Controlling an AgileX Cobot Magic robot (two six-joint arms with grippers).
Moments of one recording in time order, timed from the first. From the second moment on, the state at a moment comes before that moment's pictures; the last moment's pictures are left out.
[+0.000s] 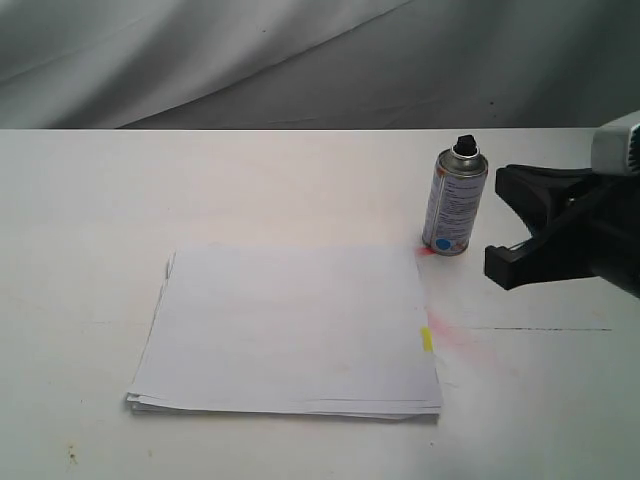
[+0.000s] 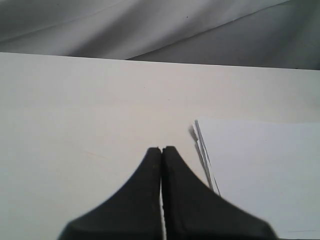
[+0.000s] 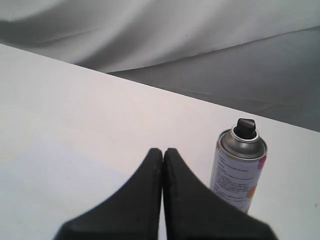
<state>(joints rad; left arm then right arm) -0.03 0.00 0.00 0.14 0.35 -0.25 0.16 1.06 -0.42 -0.06 -0.30 0.04</state>
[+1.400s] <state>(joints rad) -0.03 0.00 0.00 0.14 0.35 -0.25 0.16 1.93 -0.47 0.24 -1.13 -0.10</state>
